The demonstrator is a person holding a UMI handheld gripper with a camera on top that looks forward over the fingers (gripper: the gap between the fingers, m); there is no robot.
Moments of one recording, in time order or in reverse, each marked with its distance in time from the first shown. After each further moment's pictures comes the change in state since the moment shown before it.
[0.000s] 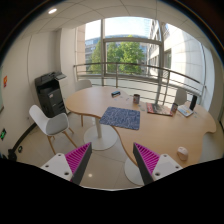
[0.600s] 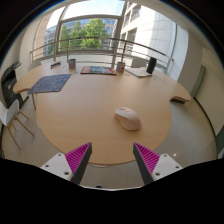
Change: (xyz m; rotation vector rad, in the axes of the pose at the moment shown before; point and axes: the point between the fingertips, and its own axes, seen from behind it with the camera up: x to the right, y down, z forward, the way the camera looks) arm 0.348 0.203 0.052 -0.237 0.404 0.126
